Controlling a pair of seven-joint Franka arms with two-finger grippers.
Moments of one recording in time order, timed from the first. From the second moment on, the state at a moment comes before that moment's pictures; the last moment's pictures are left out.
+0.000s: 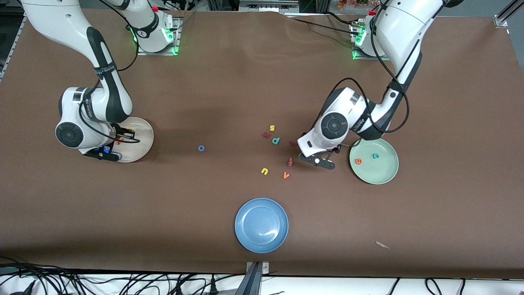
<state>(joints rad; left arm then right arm) -0.26 0.62 -0.28 -1.71 0.09 2.12 -0.38 0.24 0.43 -0.25 -2.01 -0.02 2.06 0.19</state>
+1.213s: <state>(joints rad) -0.28 0.66 -0.28 -1.68 0.02 2.12 -0.83 0.40 0.54 0.01 -1.95 0.08 2.41 0.46</state>
